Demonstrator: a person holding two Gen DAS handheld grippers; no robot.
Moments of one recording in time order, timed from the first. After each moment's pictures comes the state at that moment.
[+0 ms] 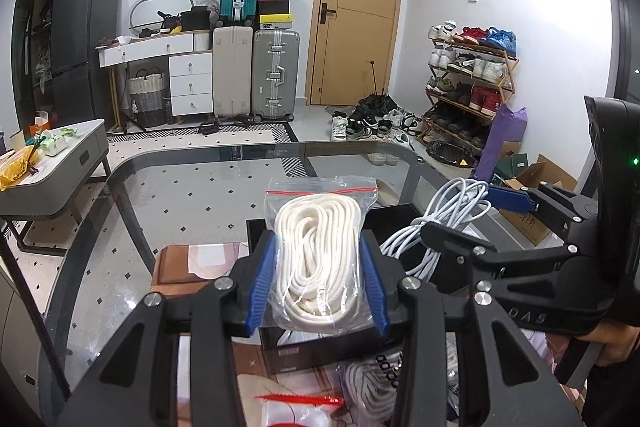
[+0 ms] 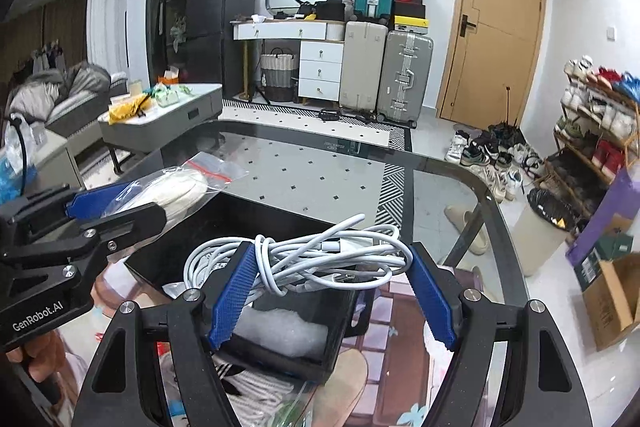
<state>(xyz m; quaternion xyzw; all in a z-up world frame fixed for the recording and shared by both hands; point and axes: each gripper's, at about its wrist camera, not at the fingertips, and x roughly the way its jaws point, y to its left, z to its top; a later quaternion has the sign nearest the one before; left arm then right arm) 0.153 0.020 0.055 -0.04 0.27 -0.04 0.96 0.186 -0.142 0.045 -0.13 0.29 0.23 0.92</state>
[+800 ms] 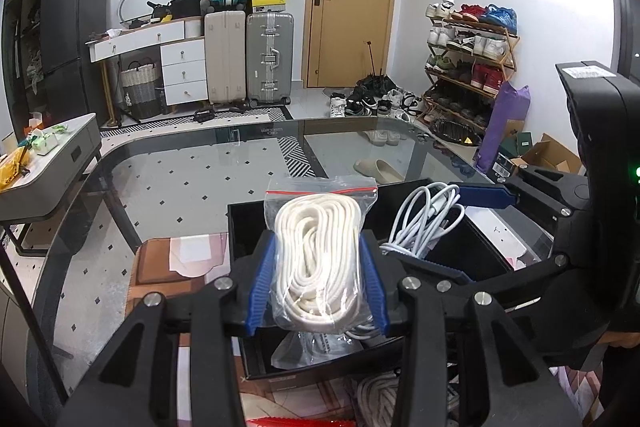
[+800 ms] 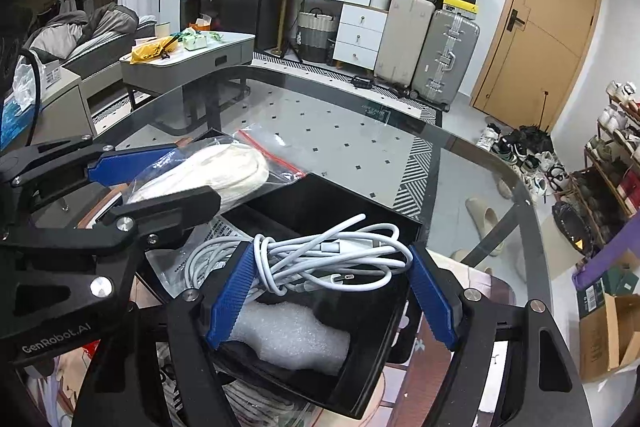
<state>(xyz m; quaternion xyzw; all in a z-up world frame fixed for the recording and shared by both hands) 0.184 0.011 0.029 -0.03 0.29 -0.04 0.95 0.231 -0.104 0.006 -0.20 0.33 0.28 0.88</state>
